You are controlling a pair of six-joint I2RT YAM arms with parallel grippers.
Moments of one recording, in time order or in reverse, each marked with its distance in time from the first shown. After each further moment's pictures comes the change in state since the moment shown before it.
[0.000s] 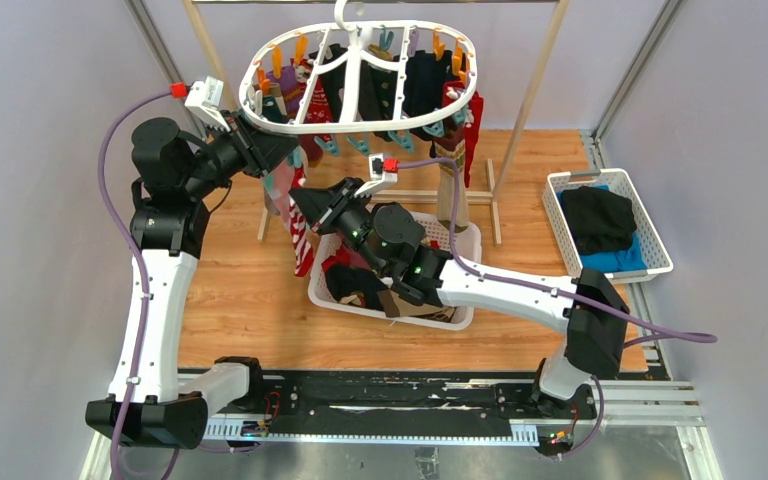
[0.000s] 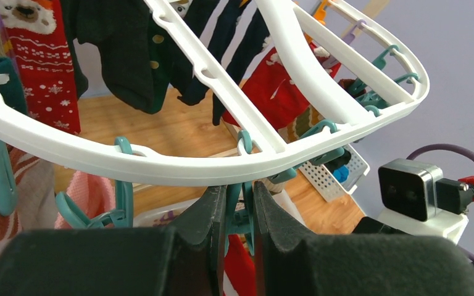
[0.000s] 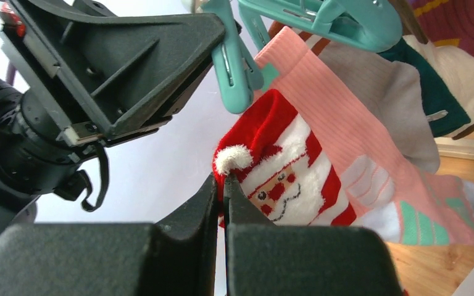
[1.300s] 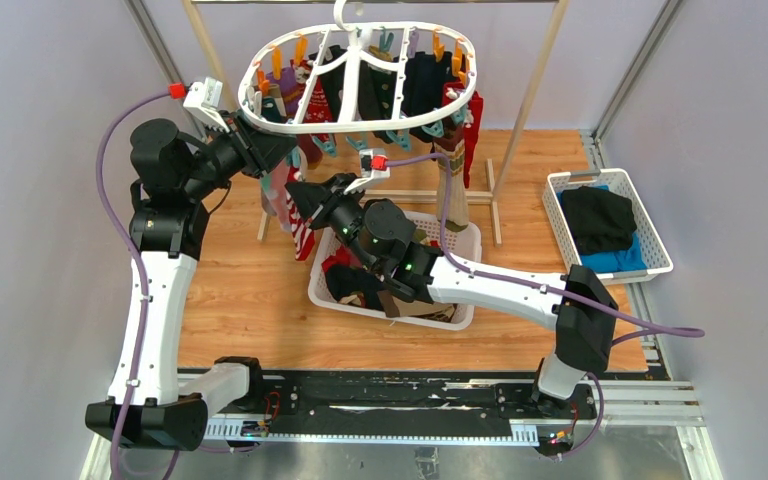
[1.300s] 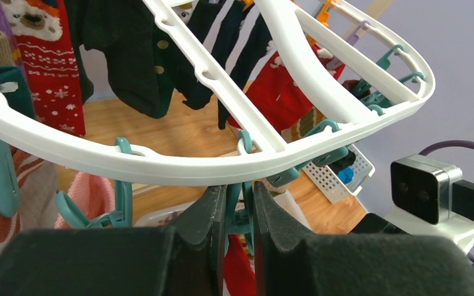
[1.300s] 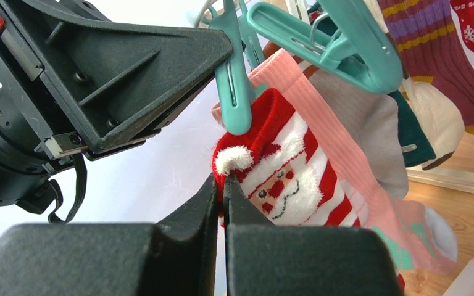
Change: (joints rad) left arm 0.000 -0.008 -0.002 0.000 -0.010 0.010; right arm 0.008 0.060 0.072 0.009 0.036 -0.134
